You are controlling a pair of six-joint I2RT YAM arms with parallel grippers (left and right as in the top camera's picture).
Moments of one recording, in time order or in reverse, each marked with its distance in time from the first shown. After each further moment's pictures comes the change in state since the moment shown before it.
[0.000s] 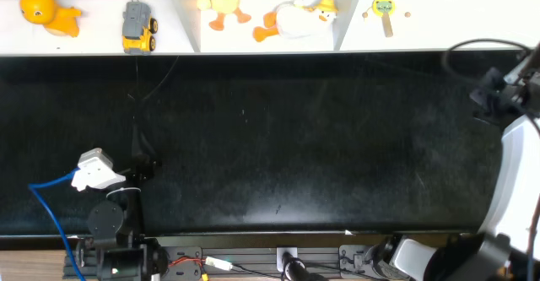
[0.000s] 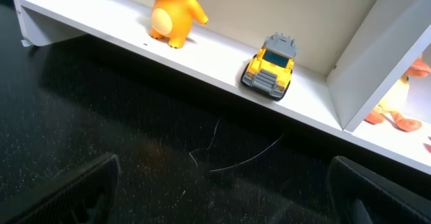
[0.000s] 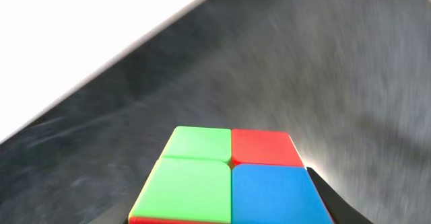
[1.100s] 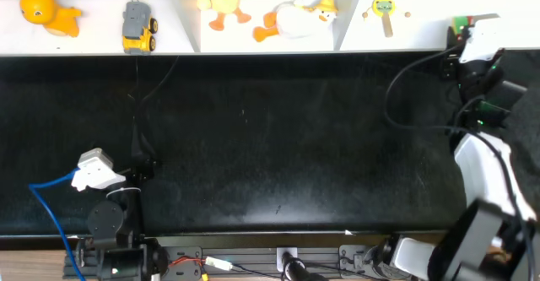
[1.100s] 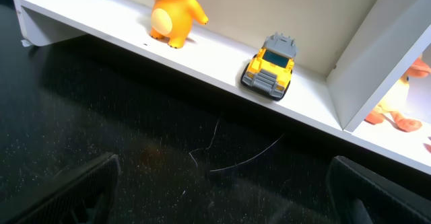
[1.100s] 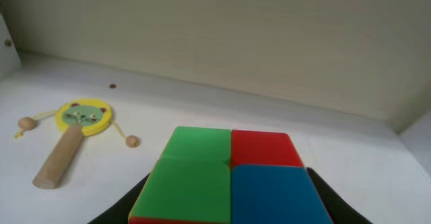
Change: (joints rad) left arm 0.000 0.000 0.000 0.000 0.000 0.000; right arm 0.072 0.106 -0.442 1.279 -0.376 -0.452
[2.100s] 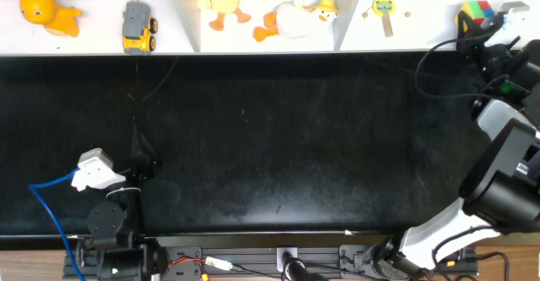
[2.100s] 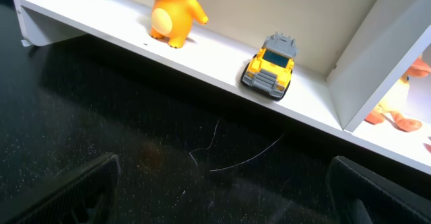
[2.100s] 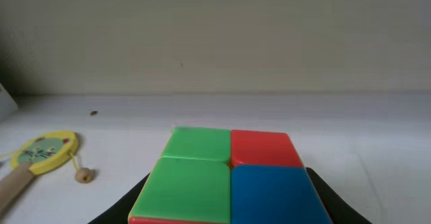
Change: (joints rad) left arm 0.000 0.000 0.000 0.000 0.000 0.000; right arm -0.147 0.445 0.268 0.193 -0.344 0.278
